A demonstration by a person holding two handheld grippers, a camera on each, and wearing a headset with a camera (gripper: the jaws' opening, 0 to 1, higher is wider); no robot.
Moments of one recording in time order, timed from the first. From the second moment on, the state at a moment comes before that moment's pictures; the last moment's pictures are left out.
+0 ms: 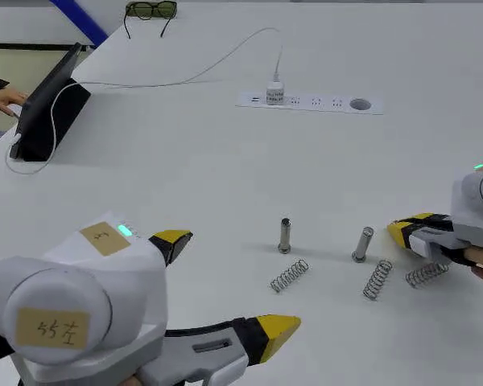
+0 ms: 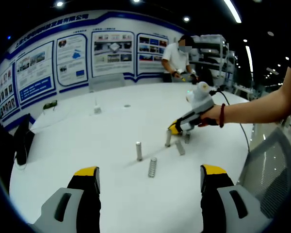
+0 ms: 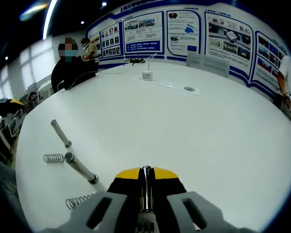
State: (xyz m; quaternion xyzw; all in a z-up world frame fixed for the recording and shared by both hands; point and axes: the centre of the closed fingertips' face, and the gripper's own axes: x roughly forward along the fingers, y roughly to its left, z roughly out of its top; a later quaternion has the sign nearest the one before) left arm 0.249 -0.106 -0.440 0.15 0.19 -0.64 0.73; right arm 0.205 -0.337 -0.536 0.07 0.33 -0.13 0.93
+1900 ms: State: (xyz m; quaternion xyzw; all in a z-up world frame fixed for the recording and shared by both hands) left arm 0.242 -0.103 -0.426 0.15 0.17 -0.64 0.74; right arm 0.161 -0.318 -0.494 0.03 0.33 -0.11 0.94
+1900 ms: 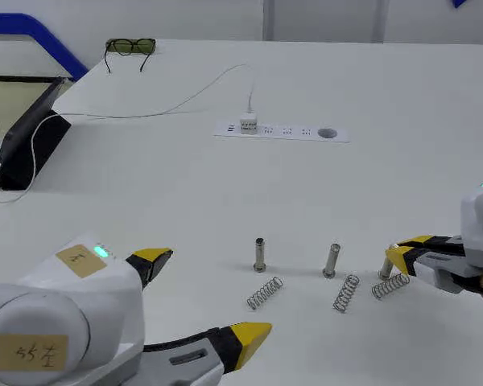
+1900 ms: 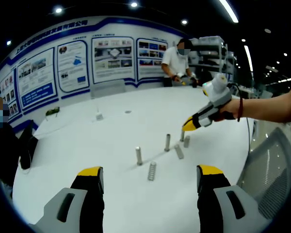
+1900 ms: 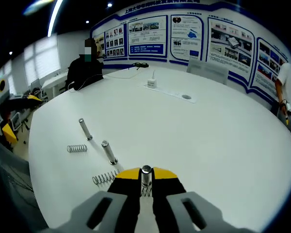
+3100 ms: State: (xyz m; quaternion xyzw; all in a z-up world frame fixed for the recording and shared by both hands) left arm 0.248 -0.124 -0.469 0.20 0.19 -0.66 0.70; right arm 0.162 -0.283 -0.445 0.03 0.22 -0.06 0.97
